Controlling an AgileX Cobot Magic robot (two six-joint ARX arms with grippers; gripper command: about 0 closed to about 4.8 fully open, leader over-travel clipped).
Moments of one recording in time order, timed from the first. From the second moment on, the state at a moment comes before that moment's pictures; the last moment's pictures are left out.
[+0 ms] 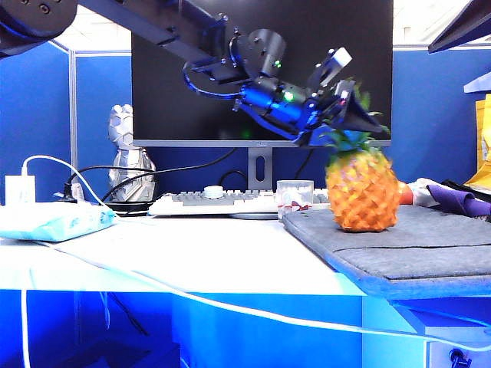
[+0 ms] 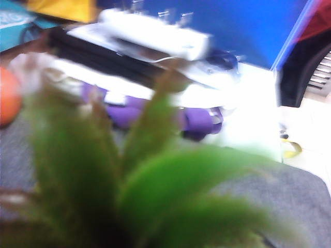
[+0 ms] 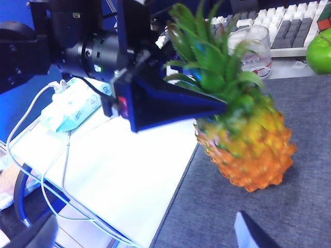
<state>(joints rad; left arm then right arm) -0.61 2.62 2.57 -0.40 0.75 0.21 -0.18 1.01 0.65 0.04 -0.84 0.14</state>
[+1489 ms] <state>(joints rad) -0.51 2.51 2.58 -0.75 0.68 0.30 -0.18 1.01 0.65 0.06 -0.86 0.17</state>
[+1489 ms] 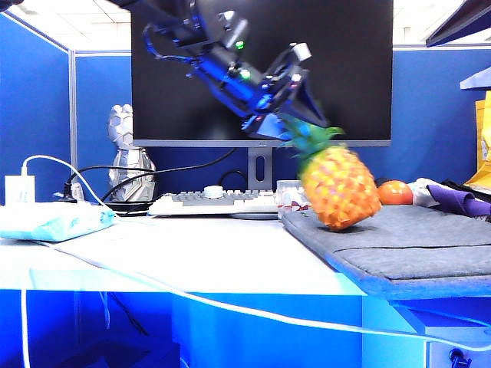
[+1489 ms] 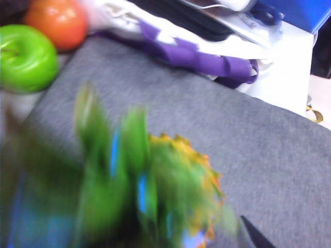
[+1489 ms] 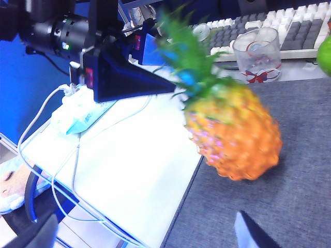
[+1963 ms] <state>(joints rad) -0.52 2.51 2.58 -0.74 0.77 0.29 -0.17 1.01 0.65 0.10 -0.86 0.21</state>
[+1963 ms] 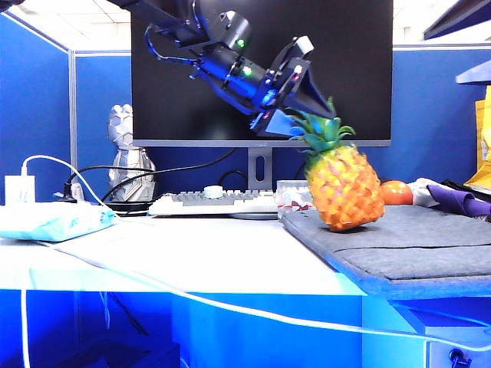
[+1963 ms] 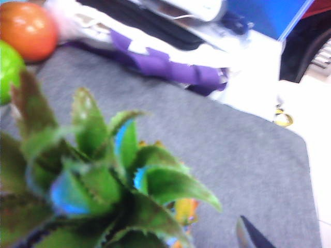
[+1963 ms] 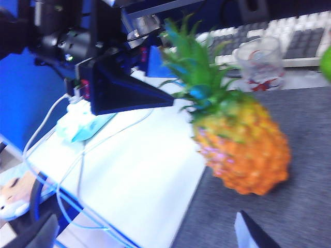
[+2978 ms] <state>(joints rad) -0.60 2.55 2.58 -0.65 0.72 0.26 -0.17 1.01 0.65 0.10 -0.89 0.21</state>
